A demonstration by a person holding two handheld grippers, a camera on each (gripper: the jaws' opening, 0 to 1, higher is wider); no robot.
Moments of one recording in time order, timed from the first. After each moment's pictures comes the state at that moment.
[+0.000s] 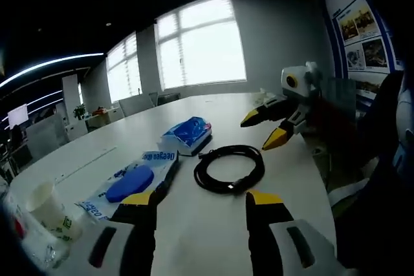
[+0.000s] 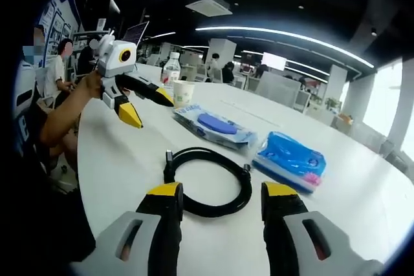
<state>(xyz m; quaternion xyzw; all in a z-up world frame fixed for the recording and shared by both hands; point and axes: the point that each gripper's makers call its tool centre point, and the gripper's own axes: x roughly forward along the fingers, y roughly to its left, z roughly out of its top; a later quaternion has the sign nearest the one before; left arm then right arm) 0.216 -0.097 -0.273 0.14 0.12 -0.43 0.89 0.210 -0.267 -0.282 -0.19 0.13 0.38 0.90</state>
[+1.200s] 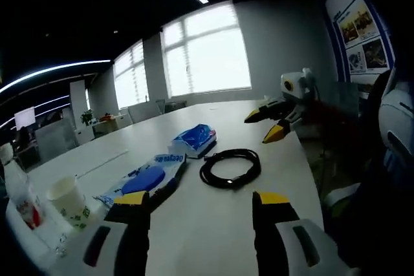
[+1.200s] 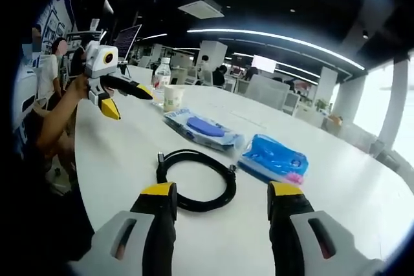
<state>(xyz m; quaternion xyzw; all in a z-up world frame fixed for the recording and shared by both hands) 0.195 -0.063 -0.257 0.13 0.09 -0.41 0.90 0.209 -0.286 -0.268 -0.19 0.12 0.35 0.91</state>
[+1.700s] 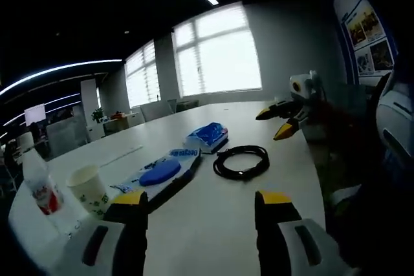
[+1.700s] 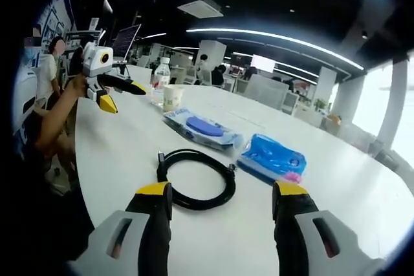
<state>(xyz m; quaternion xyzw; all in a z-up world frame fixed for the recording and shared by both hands) 0.190 -0.031 -0.258 0.12 0.09 -0.38 0.91 0.206 -0.289 -0.267 -0.19 0.12 0.34 0.91</state>
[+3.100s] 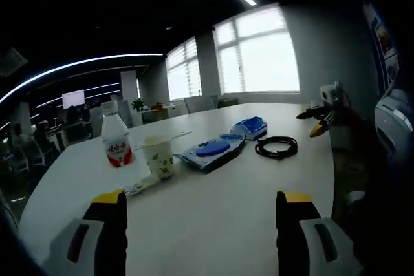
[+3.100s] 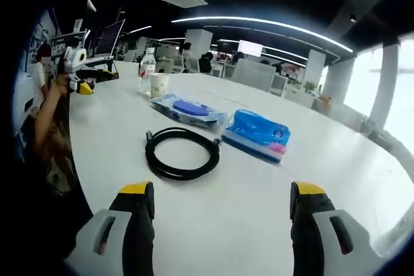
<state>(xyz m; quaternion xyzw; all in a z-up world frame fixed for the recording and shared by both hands) 0.158 0.089 -0.260 0.09 0.10 -0.24 0.96 0.200 -0.332 -0.287 -0.17 0.17 0.30 0.92</state>
